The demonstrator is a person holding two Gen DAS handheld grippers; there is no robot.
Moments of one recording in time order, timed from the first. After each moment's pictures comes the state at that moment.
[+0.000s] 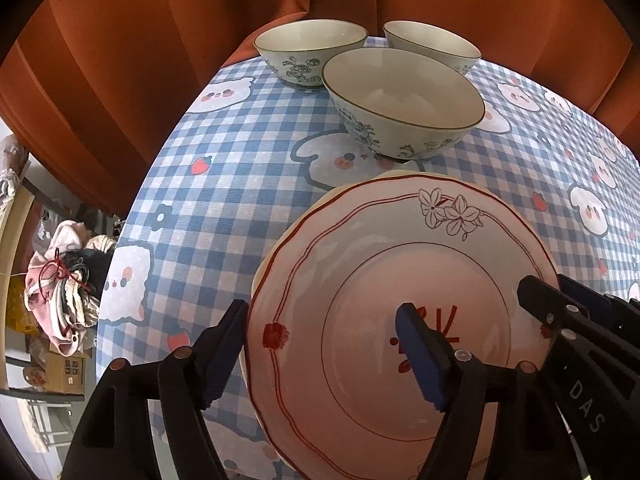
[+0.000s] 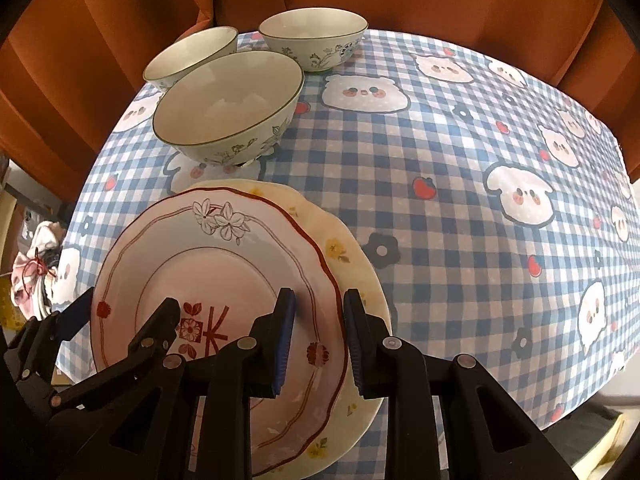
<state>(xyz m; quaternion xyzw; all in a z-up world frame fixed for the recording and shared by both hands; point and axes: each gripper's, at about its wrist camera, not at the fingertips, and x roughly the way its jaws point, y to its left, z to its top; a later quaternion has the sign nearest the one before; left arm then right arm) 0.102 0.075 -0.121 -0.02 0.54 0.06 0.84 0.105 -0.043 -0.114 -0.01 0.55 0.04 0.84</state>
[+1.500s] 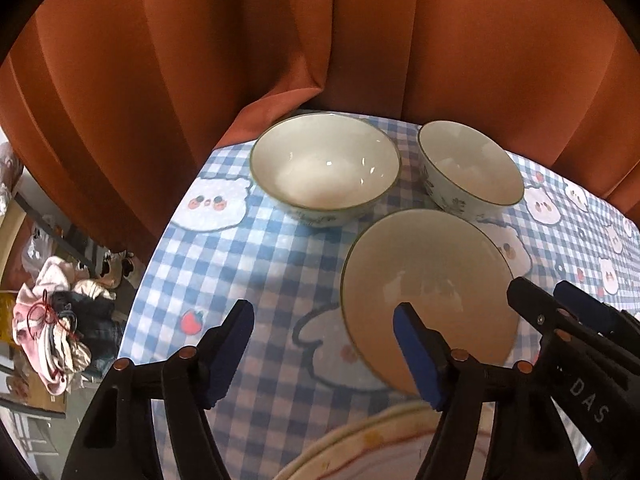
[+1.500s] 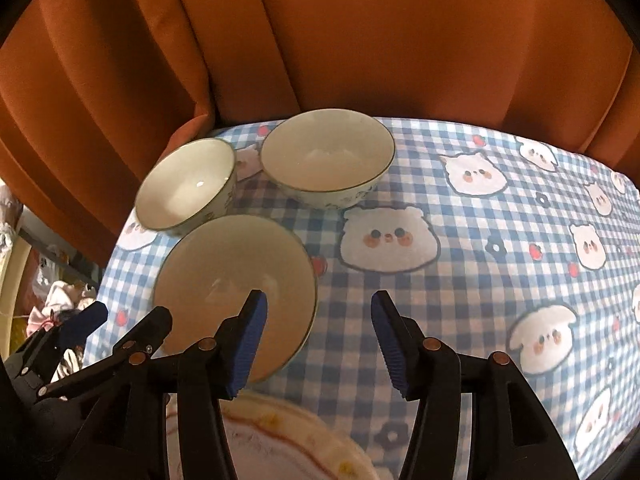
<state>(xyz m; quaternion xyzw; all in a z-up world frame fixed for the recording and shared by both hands) 0.225 0.103 -0.084 -0.05 0.48 0.07 0.87 0.229 -0.039 -0.073 0.02 0.47 0.07 0.88</state>
